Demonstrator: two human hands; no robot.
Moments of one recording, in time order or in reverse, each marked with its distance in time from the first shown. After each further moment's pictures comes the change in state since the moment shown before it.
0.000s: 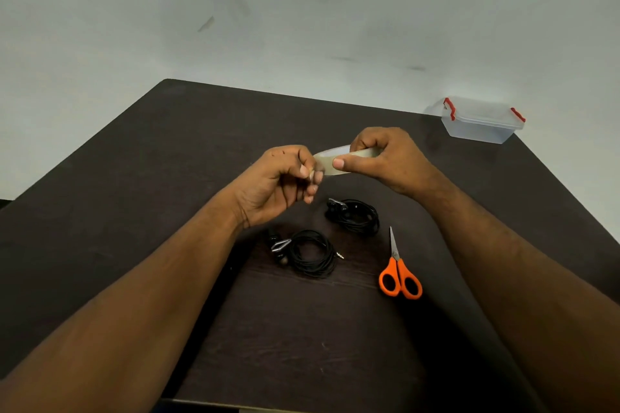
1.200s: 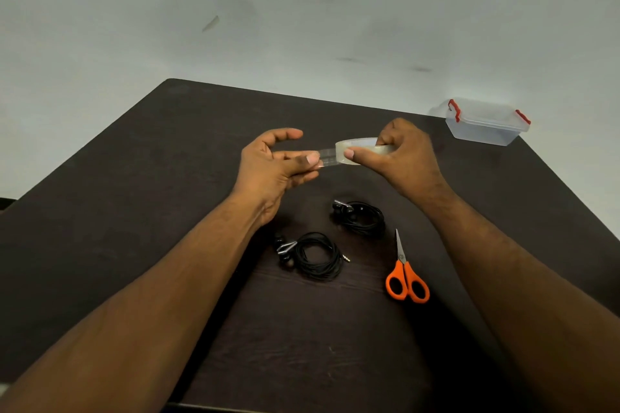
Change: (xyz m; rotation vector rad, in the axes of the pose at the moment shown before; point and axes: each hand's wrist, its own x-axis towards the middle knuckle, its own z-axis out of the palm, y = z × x) left_hand 0.008 -0.004 -0.003 -0.045 0.496 0.132; right_hand 0.003 0.016 0.008 -0.174 0.365 0.038
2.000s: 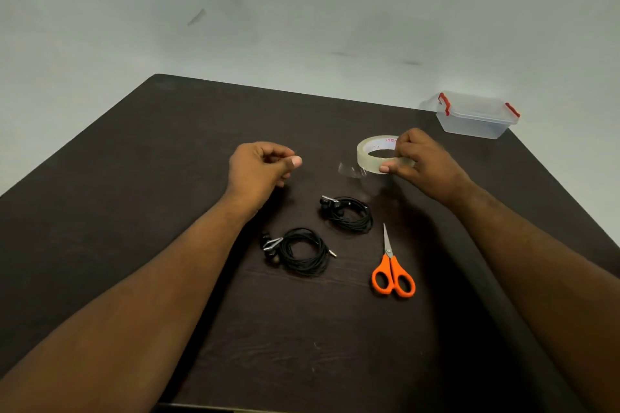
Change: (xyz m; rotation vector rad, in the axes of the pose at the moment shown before) left_hand 0.022 -0.030 -0.016 0.555 0.114 0.161; right_hand 0.001 0.077 -0.041 -0.262 -0.339 -0.134
